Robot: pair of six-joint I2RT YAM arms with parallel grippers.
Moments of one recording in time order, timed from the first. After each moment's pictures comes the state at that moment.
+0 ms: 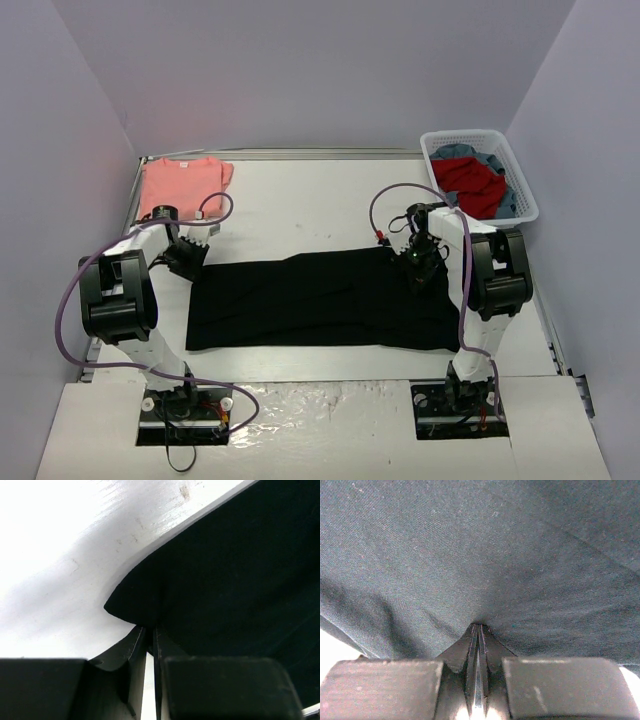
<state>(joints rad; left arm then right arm) 0.15 1.73 1.09 -0.71 0.30 0.58 0.16 1.93 1.19 -0.98 -0.19 -0.56</state>
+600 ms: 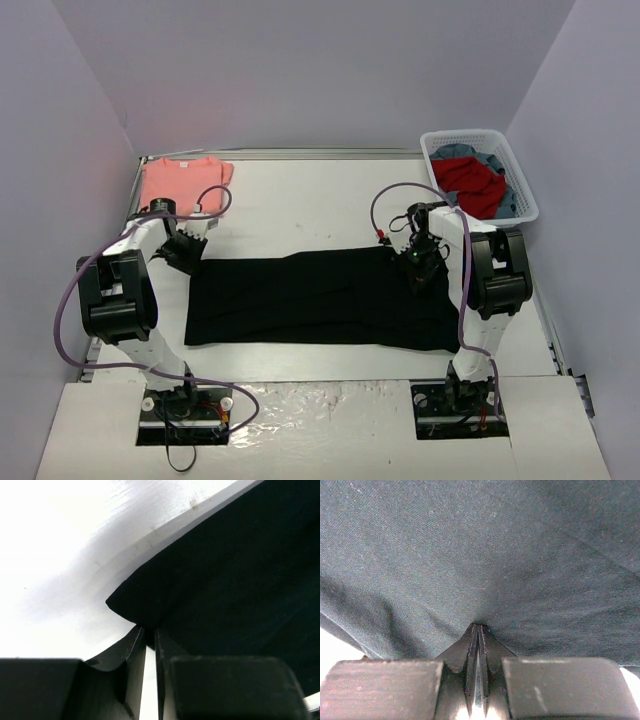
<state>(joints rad) 0.15 1.73 1.15 -0.75 0.29 0.58 0.16 1.94 1.20 -0.98 -0.19 -0.55</state>
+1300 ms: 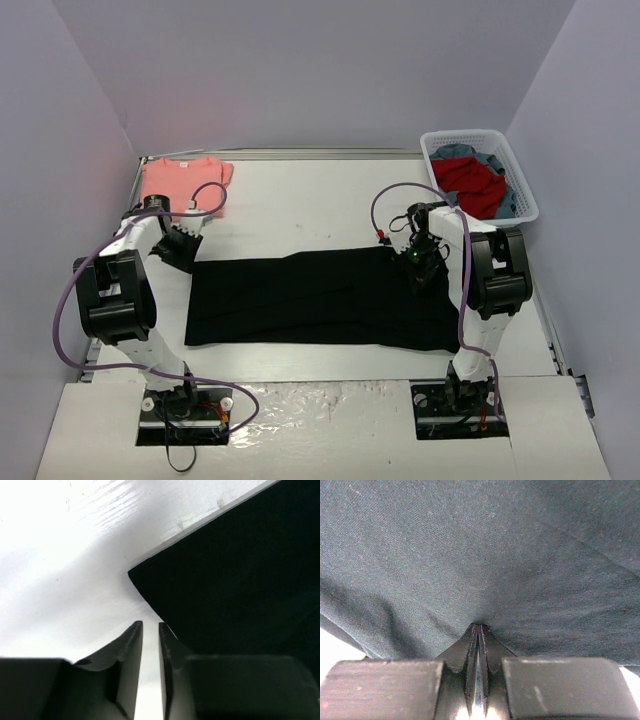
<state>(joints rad) 0.18 1.73 1.18 -0.76 0.26 0.61 0.16 1.94 1.20 -0.98 -0.19 -0.54</state>
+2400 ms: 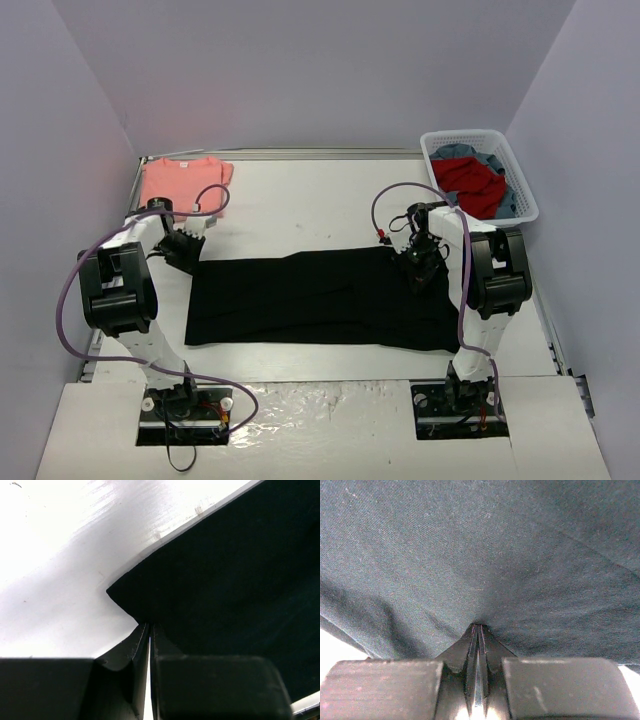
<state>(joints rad) 0.18 1.79 1.20 -0.78 0.34 0.62 0.16 1.94 1.20 -0.98 -0.19 -0.52</state>
